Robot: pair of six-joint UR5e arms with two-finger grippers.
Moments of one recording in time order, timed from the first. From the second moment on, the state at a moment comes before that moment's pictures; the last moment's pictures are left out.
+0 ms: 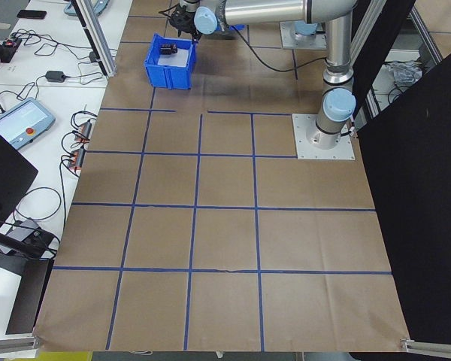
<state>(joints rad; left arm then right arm) -1.81 -1.87 -1.51 -1.15 1.43 -1.24 1.34 -1.94 2.22 -1.94 -1.66 -1.77</state>
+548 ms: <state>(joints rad) -1.71 -1.70 -1.60 -1.34 1.56 -0.54 1.57 -1.93 2.23 -1.94 -1.67 -1.53</state>
